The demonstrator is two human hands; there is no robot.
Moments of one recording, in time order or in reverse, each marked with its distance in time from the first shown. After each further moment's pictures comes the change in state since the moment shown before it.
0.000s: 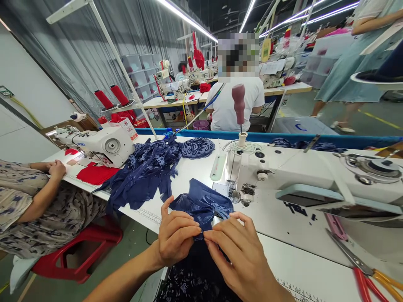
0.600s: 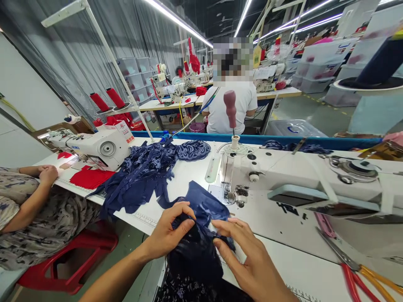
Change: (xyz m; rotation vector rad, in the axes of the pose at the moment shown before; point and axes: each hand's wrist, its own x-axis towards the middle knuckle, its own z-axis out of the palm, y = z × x) left_hand 0.028 -0.007 -0.014 -0.483 -0.437 -0.643; right_hand -0.030 0.020 -0.008 0.134 -0.079 0.354
